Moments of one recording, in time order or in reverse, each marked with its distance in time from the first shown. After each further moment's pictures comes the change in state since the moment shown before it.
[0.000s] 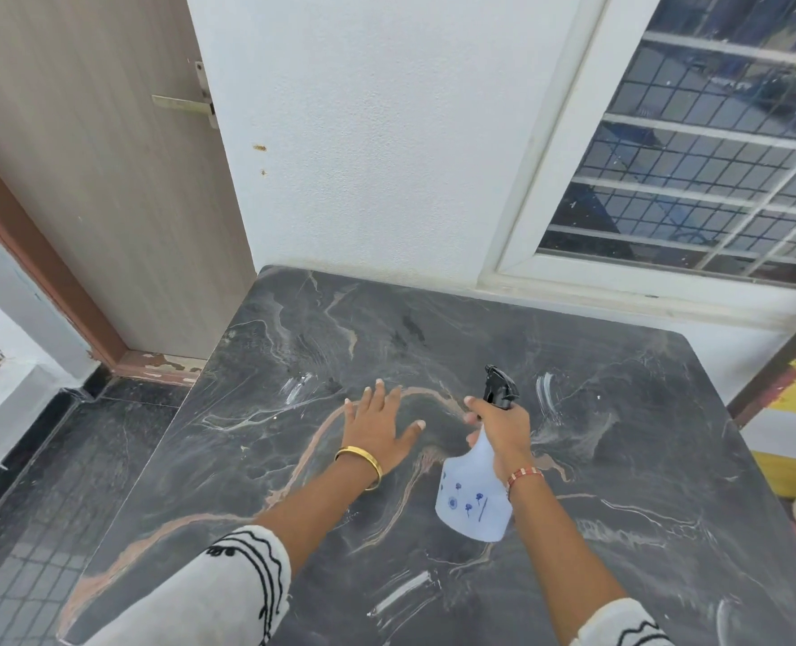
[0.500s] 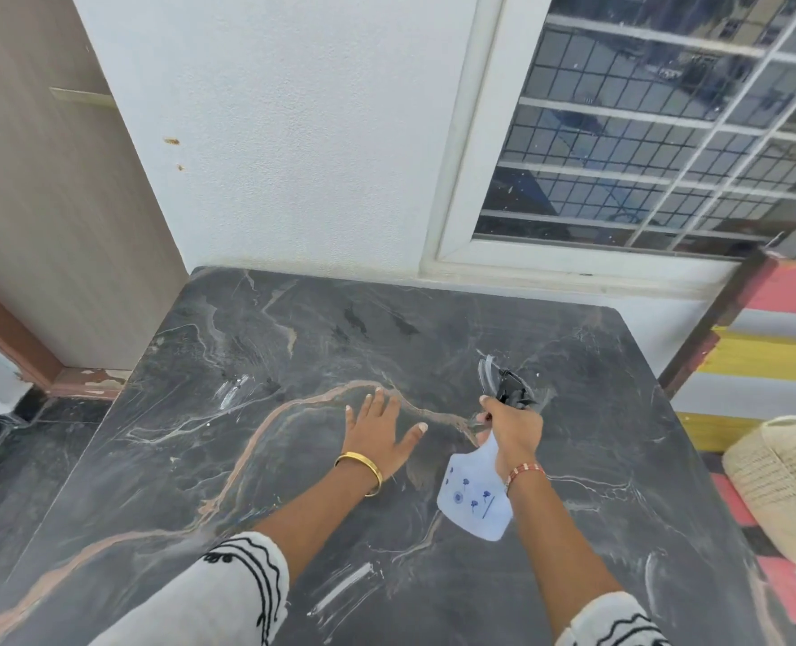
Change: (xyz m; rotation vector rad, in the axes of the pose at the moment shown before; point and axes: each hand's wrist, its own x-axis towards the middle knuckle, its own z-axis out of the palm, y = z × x) left_hand 0.003 0.068 0.040 -0.010 -0.082 0.081; right_hand 0.023 0.006 -0.085 0.157 0.254 0.049
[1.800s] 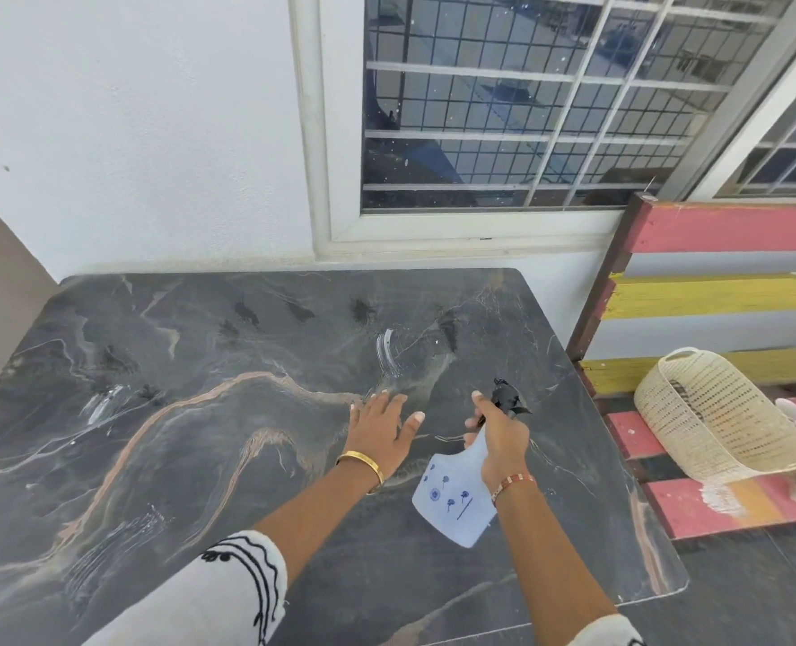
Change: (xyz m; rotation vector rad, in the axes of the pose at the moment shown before) left_hand 0.004 0.129 0.082 -0.059 -0.016 0.167; right_hand 0.037 0.012 -0.140 0.240 0.027 0.166
